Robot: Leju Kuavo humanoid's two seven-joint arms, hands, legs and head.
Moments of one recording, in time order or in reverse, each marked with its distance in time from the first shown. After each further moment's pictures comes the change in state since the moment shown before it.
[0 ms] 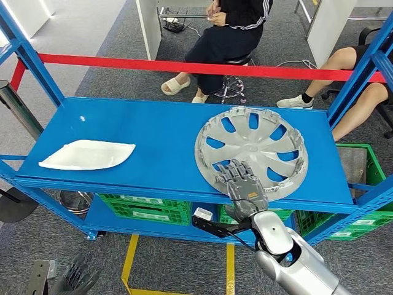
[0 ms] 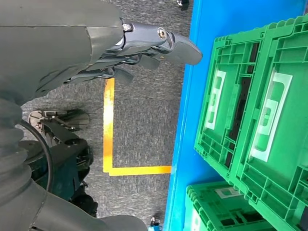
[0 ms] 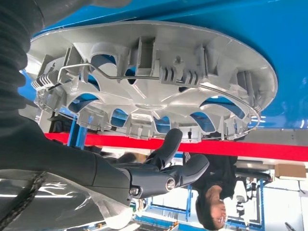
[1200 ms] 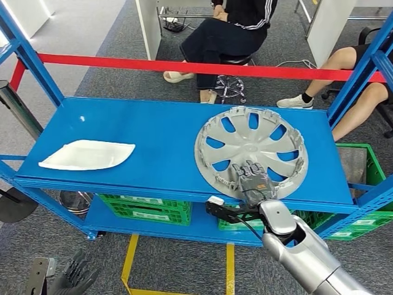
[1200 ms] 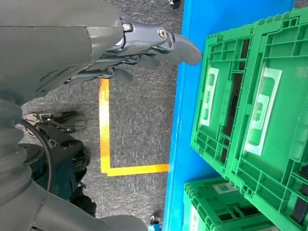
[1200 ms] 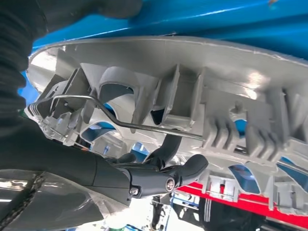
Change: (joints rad) left arm -0.043 -0.033 0.085 -0.002 -0.065 -0.100 -0.005; right arm -0.092 0.000 -0.023 0.199 -0.081 0.102 0.020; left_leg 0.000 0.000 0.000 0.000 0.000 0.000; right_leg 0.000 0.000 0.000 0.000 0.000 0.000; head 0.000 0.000
